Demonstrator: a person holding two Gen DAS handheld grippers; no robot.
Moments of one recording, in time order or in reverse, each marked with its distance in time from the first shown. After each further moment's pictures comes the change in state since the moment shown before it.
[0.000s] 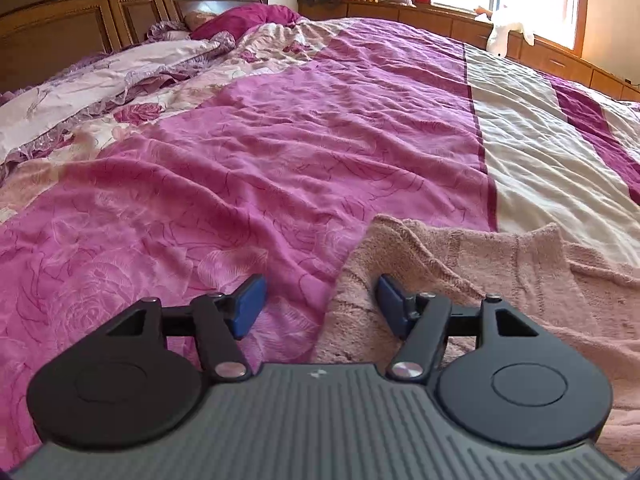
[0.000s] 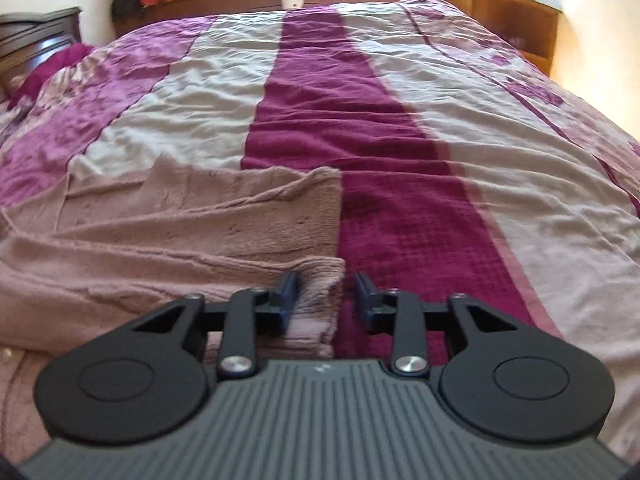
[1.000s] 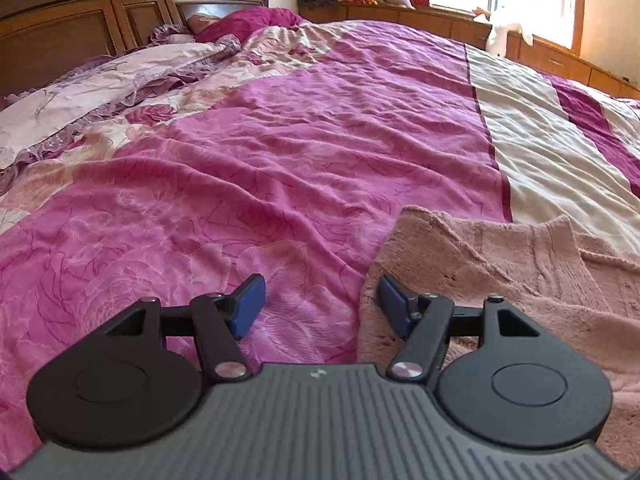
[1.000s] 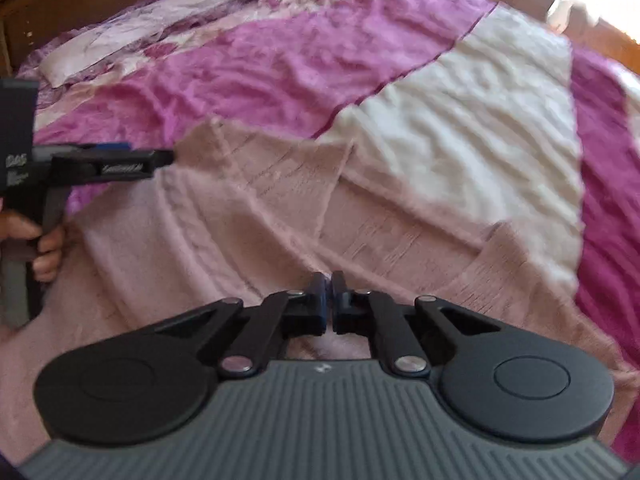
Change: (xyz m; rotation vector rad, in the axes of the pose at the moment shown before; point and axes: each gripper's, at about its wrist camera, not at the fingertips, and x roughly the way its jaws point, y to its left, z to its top) left arm -0.007 0.020 -0.010 0.012 -0.028 0.016; right arm 0.023 0.184 0.043 -0.569 0.107 0.461
